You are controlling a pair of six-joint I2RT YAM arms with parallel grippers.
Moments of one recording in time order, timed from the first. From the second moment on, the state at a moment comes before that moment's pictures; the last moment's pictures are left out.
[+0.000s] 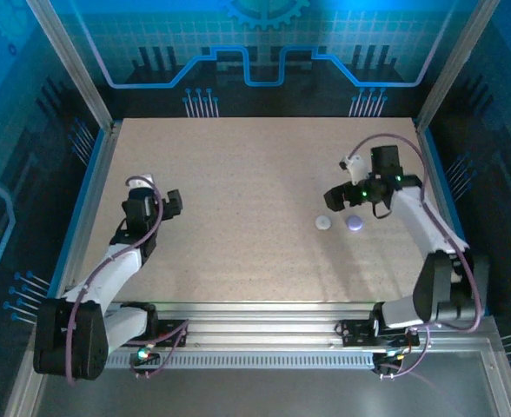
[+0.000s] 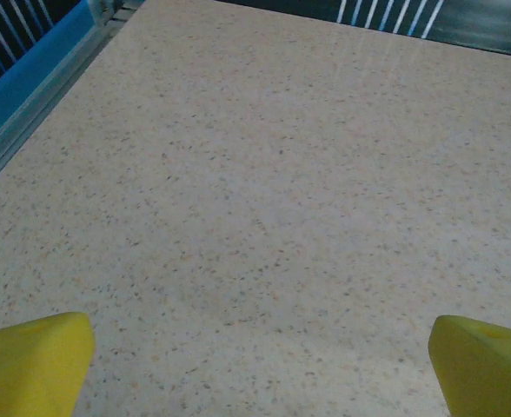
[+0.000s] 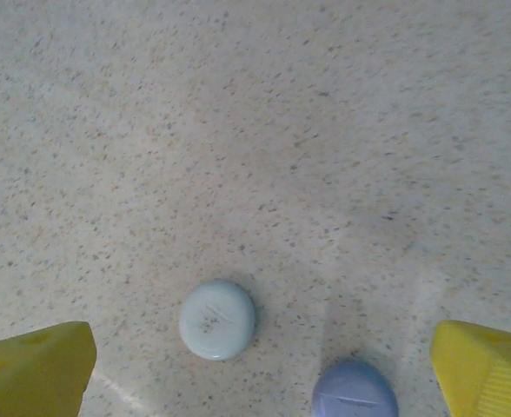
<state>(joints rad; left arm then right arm) -0.04 1.10 0.48 0.10 -0.25 -0.24 0.04 1.39 1.02 -0.58 -0.33 -0.28</state>
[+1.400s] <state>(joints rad) -0.03 1.56 0.35 0.85 -0.19 -0.13 0.04 1.50 0.42 0.63 -0.13 -0.09</state>
